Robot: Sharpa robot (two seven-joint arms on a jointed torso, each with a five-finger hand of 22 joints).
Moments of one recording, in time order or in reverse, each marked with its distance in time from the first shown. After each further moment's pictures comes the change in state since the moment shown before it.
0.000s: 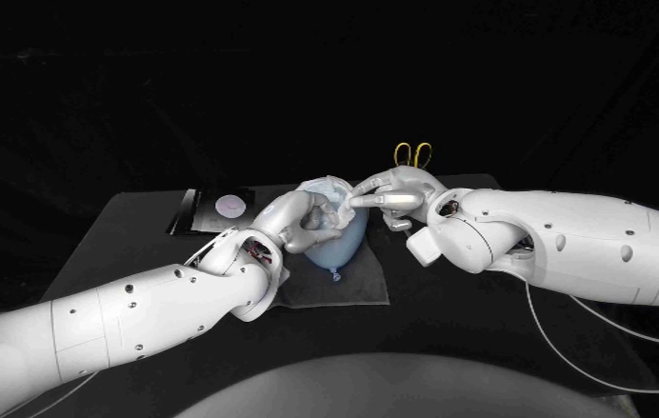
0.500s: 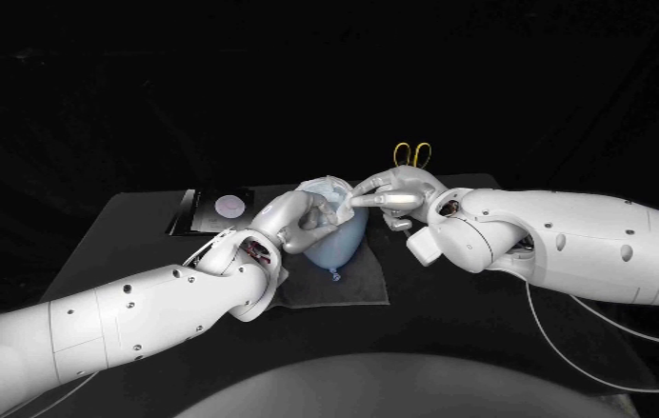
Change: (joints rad) left arm 0.000 -0.003 0.000 0.000 0.009 -0.001 0.004; left_hand 0.011 -0.011 0.307 -0.006 0.000 0.021 0.011 -0.037 -0.020 0.035 -0.004 -0.010 0.002 0.002 0.002 0.006 0.000 -0.006 0.000 0.000 0.016 0.017; right arm 0.000 -0.003 0.000 0.000 0.000 0.000 0.000; right_hand 0.000 0.000 0.000 0.000 0.000 0.000 0.000 -0.002 0.000 0.000 0.000 0.000 0.000 -0.001 0.001 0.003 -0.001 0.000 0.000 0.000 0.000 0.000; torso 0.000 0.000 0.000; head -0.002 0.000
